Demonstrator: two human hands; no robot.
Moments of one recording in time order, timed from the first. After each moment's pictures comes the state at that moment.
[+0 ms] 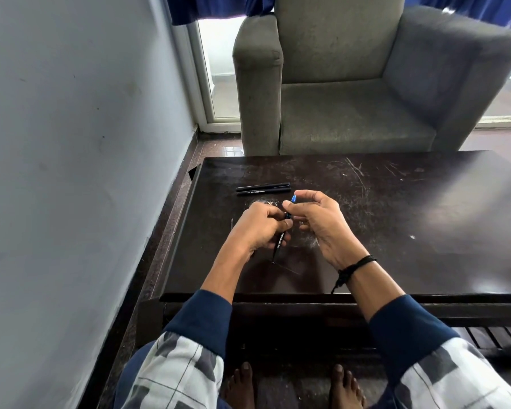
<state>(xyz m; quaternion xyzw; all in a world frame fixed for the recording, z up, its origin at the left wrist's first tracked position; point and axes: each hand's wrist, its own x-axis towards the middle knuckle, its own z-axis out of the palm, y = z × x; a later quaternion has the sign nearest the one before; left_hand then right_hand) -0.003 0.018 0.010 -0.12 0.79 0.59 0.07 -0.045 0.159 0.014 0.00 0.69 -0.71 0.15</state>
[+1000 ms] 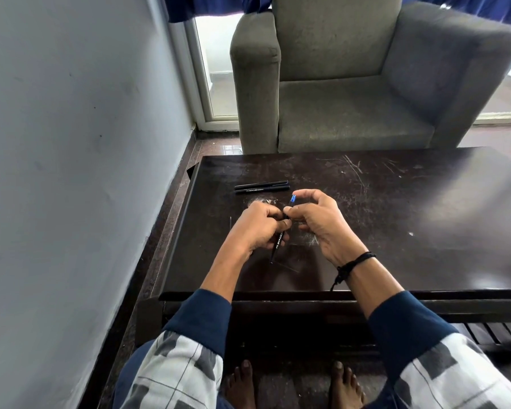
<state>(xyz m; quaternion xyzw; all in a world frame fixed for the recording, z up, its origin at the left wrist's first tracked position) 0.001 0.020 0.014 -0.12 0.81 0.58 0.08 -0.048 0.160 0.011 0.00 0.71 -0.69 0.16</state>
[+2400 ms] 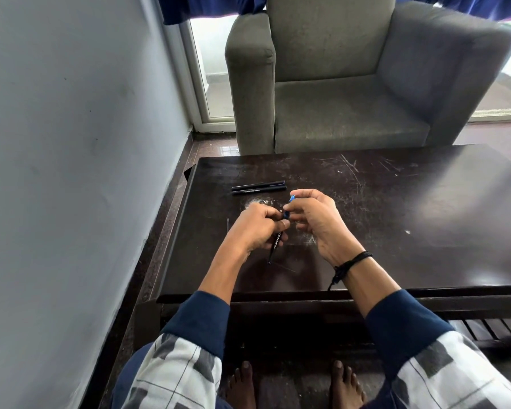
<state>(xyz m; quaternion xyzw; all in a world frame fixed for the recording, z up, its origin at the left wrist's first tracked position) -0.002 0.023 0.014 -0.13 0.80 0.58 0.09 -0.048 0.159 0.016 0.04 0.69 -0.70 0.16</state>
